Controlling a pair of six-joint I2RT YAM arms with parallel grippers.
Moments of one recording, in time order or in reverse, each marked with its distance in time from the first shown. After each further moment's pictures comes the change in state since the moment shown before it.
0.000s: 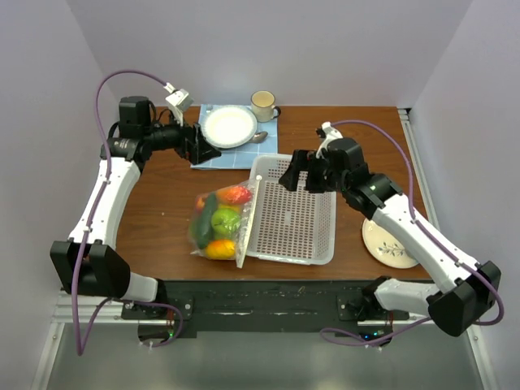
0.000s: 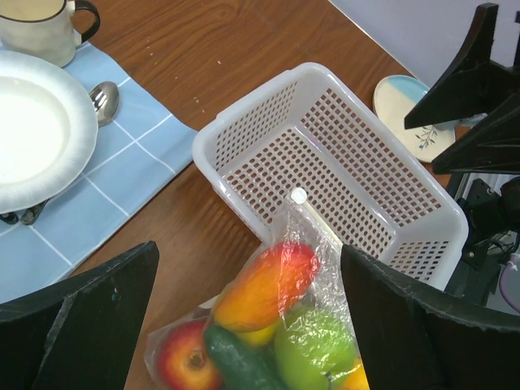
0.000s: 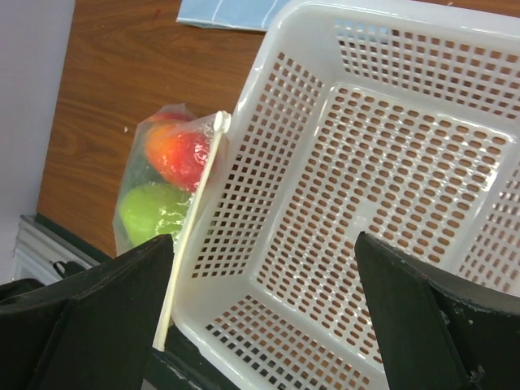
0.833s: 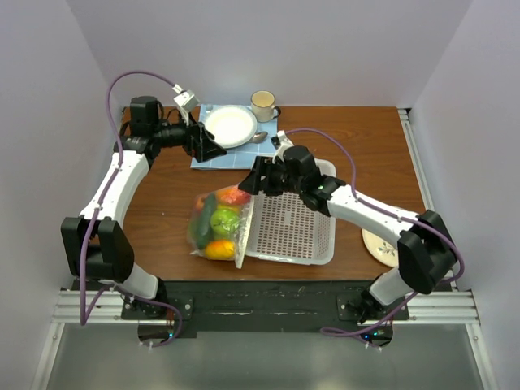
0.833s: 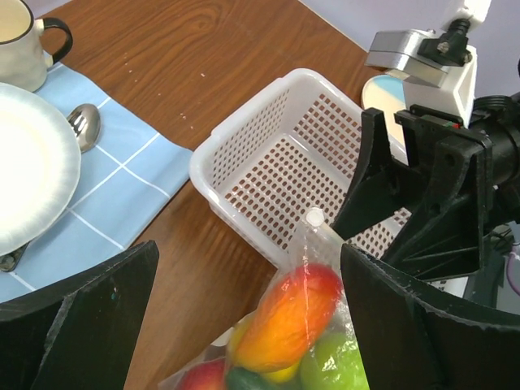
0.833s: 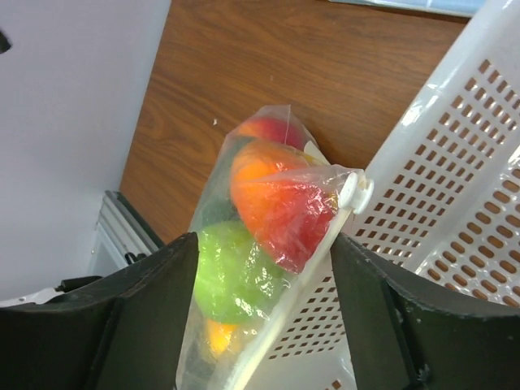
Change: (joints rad) left arm -0.002 0.118 -0.044 0.203 0.119 -0.015; right arm 0.156 0.332 -0.068 0.520 -0.140 0.173
